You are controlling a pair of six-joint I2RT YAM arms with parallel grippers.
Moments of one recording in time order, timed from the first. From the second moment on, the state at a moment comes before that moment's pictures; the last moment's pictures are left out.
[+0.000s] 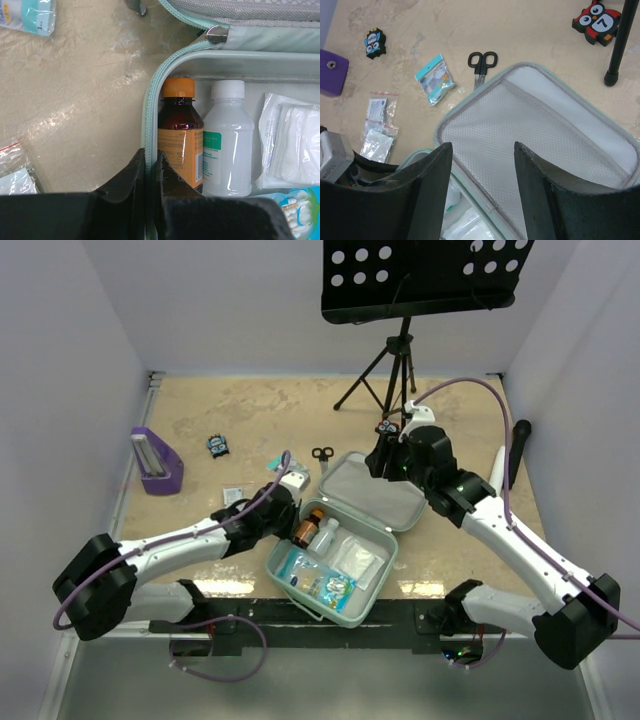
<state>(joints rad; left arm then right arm) -0.84 1.23 0.60 -0.11 -0.12 -0.36 0.57 1.11 0.97 -0.35 0.12 0.47</state>
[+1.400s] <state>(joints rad) -0.88 1.46 0.87 0.02 -0.10 -0.32 0.57 1.07 0.93 -0.36 0.16 0.45</state>
